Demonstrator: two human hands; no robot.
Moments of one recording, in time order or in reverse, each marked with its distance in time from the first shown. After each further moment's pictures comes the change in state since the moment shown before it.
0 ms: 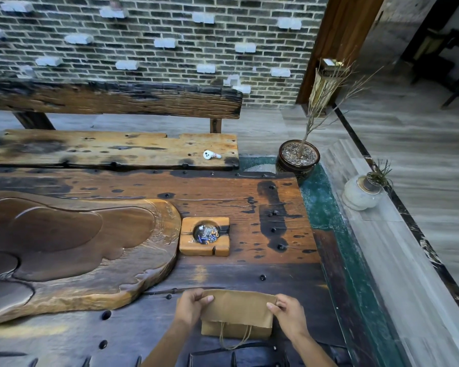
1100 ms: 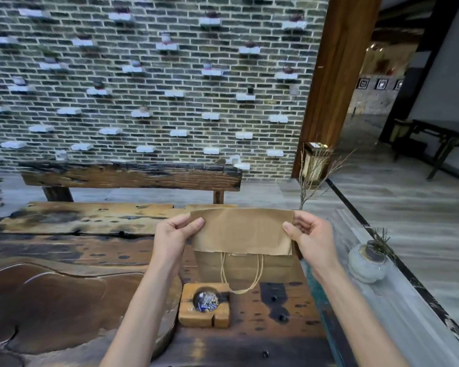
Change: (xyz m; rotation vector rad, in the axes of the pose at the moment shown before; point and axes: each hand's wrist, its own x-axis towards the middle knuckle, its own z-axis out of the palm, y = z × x) left_hand -0.113 0.311 -0.089 -0.526 0.221 0.756; right_hand -0.061 -0.294 -0.191 0.413 0.282 -0.734
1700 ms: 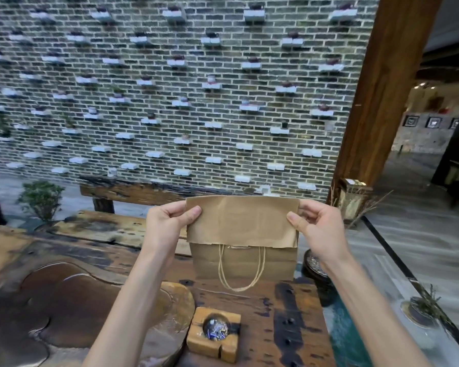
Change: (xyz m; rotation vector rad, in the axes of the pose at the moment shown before) left_hand -0.022 0.097 0.005 0.008 0.080 0.233; right_hand 0.032 -0.091 -0.015 0.086 -0.165 -0.275
